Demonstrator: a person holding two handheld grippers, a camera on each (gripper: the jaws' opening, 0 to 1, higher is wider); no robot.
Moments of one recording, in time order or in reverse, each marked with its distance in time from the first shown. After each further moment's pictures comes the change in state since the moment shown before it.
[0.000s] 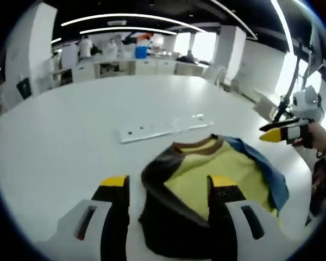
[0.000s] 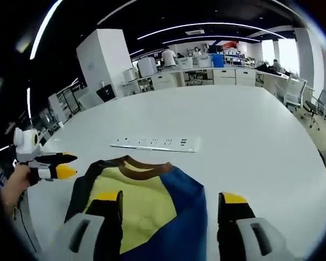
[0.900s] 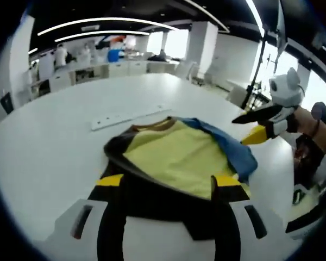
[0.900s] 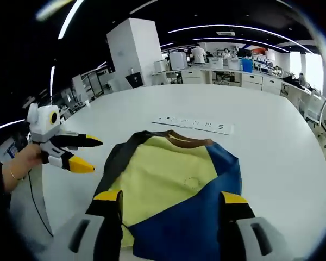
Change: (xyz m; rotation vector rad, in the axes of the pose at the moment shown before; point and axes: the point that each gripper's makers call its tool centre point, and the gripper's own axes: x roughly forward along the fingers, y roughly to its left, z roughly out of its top) left arm -0.055 -0.067 -0.043 0.125 0.009 -0.169; right arm -0.045 0.063 -0.060 -0.132 0.047 0.154
